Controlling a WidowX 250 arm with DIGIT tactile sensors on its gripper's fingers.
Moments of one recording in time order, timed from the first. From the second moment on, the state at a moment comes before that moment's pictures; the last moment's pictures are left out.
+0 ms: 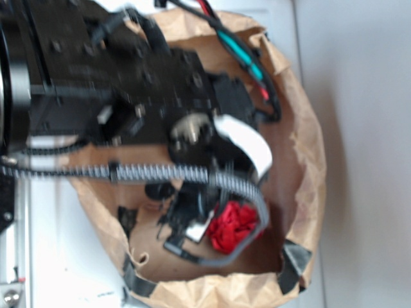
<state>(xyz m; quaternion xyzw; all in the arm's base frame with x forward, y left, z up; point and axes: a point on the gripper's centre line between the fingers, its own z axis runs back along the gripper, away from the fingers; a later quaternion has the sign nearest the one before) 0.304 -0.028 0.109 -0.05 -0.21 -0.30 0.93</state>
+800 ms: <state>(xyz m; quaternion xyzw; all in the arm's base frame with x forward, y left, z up) 0.295 -0.063 0.082 -0.04 -0.19 -0.33 0.92</state>
